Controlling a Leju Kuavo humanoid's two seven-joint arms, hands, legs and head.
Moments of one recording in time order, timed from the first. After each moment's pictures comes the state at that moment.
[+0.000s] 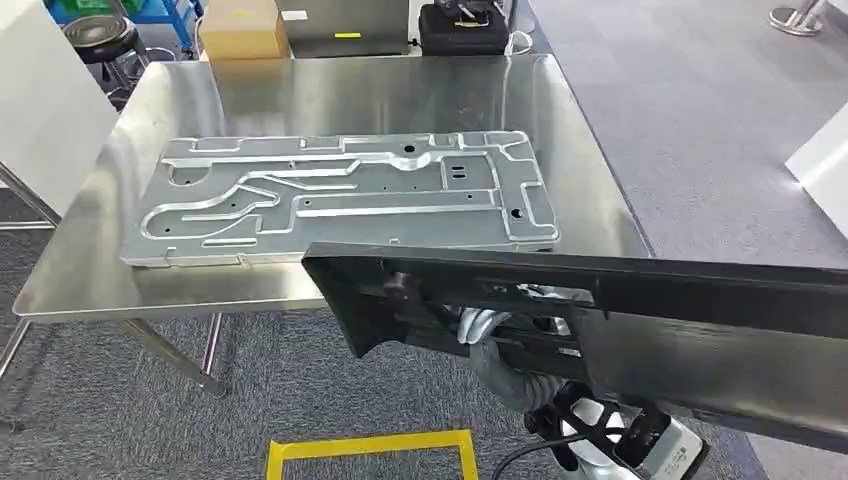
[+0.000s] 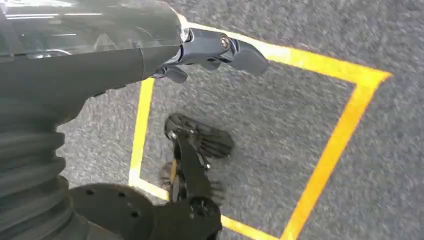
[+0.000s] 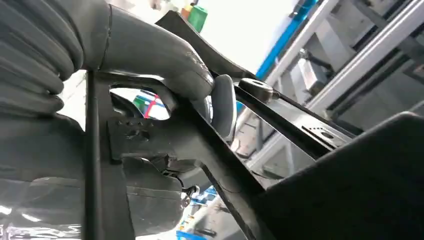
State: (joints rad) left arm -0.08 -0.05 1.31 -0.22 -0.93 -0.06 -0.30; right arm -0.14 -0.03 0.38 -1.93 0.06 0.21 -0.70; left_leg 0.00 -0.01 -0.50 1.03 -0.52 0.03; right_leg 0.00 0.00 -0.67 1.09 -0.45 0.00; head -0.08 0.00
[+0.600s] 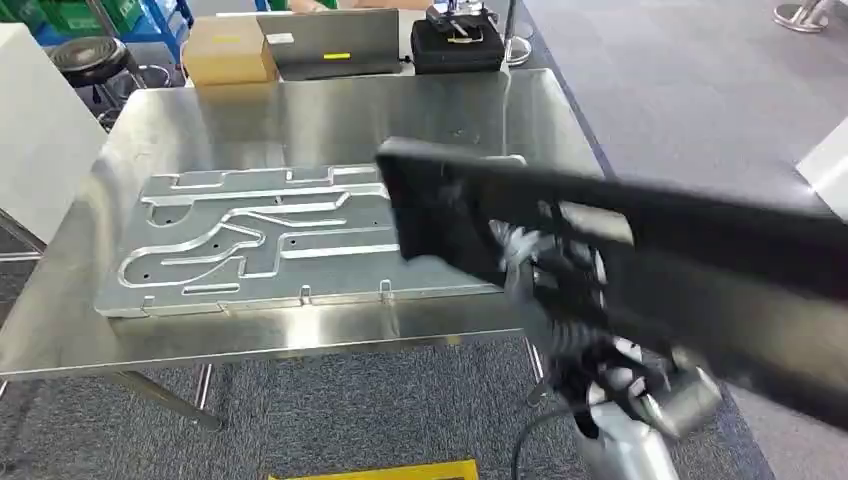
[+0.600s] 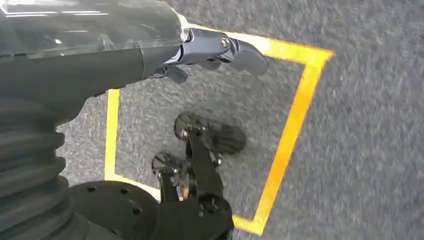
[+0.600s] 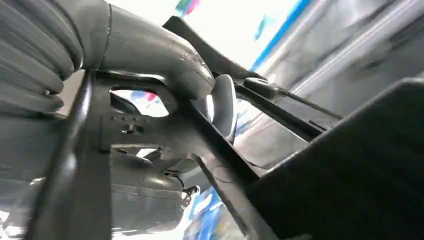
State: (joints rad) left arm -0.09 -0.04 1.31 -0.22 -0.96 -0.07 -0.33; right arm -0.29 -0.03 0.20 -1.83 0.13 0.04 -0.55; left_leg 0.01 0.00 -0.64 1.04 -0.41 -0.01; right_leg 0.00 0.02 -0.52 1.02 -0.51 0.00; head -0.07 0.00
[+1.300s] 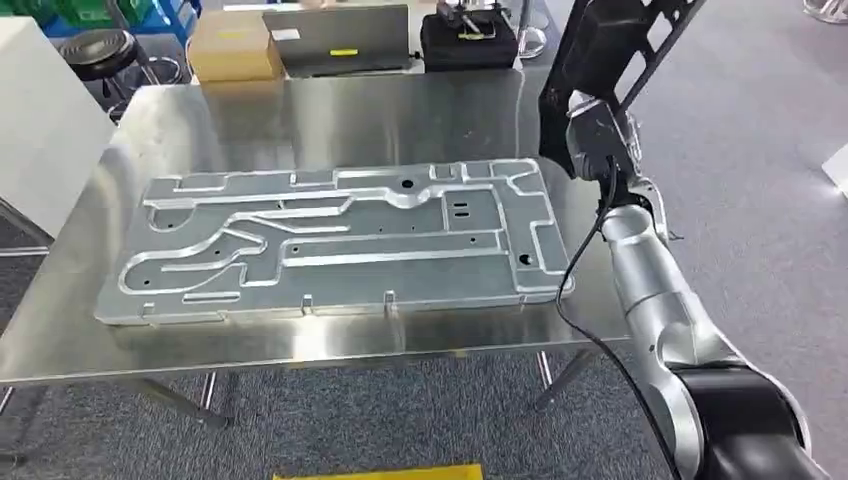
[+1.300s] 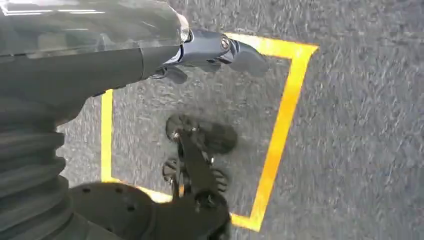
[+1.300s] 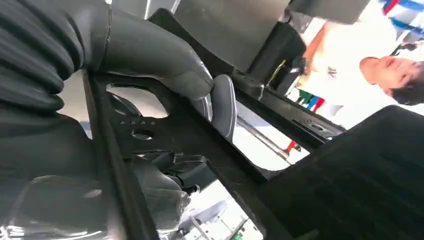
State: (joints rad) left arm -0.10 -0.03 1.28 -0.22 -0.99 -0.08 -0.35; right arm -0.94 -0.14 0.01 -0.69 0.53 -0.26 -0.32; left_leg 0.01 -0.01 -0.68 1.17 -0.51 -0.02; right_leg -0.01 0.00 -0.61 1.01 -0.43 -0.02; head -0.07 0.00
